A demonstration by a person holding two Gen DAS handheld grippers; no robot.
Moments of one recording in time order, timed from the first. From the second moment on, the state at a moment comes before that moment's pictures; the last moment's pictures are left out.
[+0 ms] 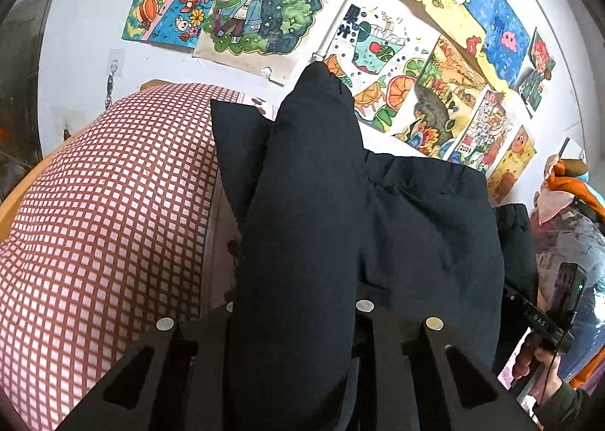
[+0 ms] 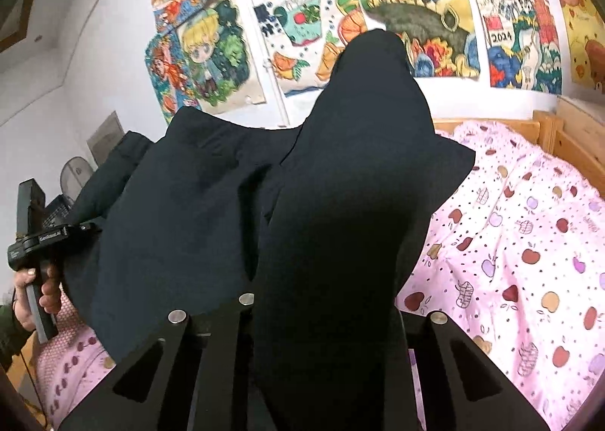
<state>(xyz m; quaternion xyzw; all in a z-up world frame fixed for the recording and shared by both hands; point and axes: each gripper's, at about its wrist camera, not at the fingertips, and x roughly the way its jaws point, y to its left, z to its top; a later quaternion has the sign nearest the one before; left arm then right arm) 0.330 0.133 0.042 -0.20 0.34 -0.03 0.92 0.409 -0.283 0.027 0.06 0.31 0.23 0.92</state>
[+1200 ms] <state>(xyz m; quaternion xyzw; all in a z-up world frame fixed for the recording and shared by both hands) 0.232 0.140 0.037 -0.23 0.43 0.01 0.87 0.318 -0.277 0.047 0.03 0.40 0.20 0.90</state>
